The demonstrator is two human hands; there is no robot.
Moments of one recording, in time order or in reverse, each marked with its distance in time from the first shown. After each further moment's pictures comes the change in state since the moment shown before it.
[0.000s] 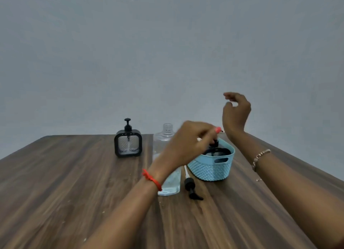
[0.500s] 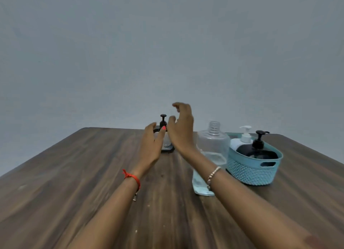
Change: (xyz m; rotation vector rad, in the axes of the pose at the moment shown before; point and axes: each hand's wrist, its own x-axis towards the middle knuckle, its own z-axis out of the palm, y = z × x) left_hand -0.092 -0.105 -0.112 0.110 0.440 -0.664; right_hand -0.160 -0.078 0.150 0.091 -0.502 -0.063
